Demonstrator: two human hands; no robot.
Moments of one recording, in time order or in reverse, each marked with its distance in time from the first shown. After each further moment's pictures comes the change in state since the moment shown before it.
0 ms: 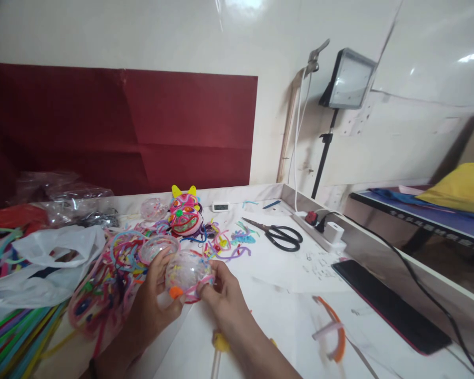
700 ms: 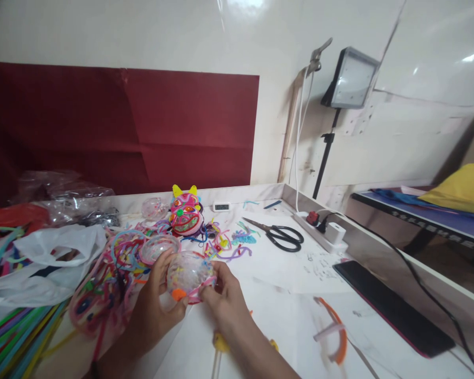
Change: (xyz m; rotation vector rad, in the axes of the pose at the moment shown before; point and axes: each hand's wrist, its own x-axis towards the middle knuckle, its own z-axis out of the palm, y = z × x) left_hand -0.005 0.003 0.002 0.086 0.002 0.004; right_hand 0.000 0.002 0.001 0.019 0.037 0.035
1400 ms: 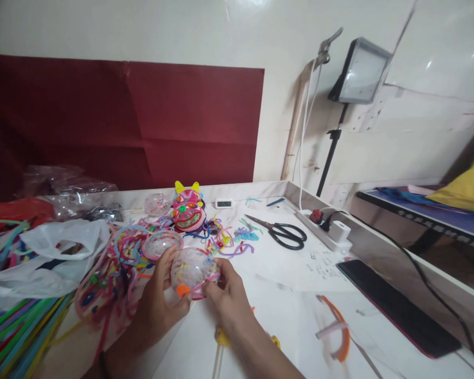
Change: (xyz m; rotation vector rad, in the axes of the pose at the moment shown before) left_hand -0.001 0.002 0.003 -0.016 -0.023 -0.010; right_hand -0.001 0.003 0.000 0.002 0.030 0.024
